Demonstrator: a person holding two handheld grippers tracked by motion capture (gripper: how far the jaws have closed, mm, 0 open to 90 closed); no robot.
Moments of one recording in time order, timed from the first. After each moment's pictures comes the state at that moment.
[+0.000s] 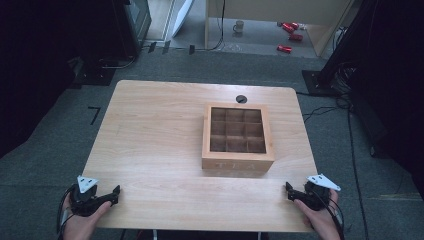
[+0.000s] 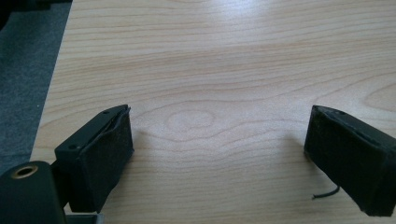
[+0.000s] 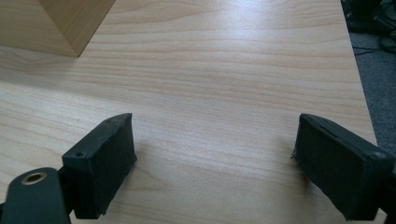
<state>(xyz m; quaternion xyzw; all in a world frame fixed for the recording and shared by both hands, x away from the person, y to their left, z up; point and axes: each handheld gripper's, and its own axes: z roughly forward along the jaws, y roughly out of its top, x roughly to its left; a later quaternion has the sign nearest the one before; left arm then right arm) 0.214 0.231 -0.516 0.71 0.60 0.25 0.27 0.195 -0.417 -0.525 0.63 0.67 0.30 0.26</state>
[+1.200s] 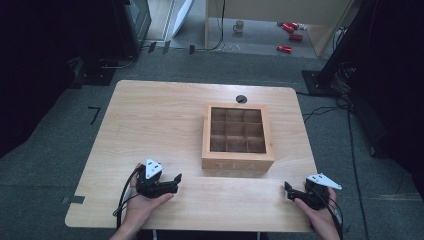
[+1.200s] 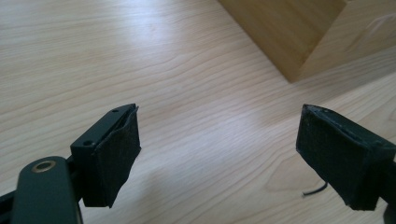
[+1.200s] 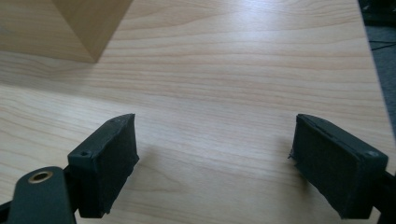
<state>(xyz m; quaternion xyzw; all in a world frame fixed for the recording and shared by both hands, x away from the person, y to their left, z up) 0.247 0.065 -0.489 0.78 0.46 0.18 0.39 0.196 -0.415 -0.521 0.63 0.67 0.32 0.24</state>
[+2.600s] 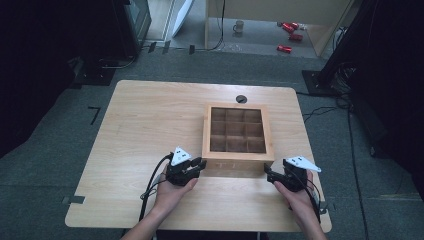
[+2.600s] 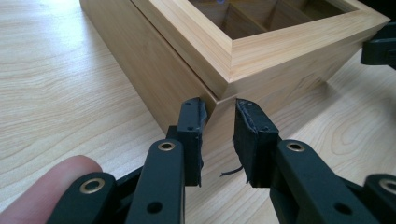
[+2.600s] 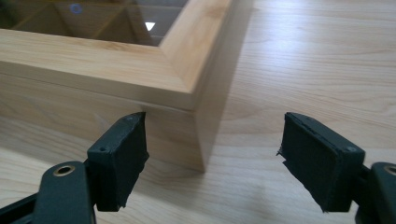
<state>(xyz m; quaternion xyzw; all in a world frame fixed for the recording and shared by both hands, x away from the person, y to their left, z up) 0.277 0.000 -0.484 0.77 0.41 0.10 0.47 0.238 -0.354 -0.487 0.59 0.67 0.39 0.24</state>
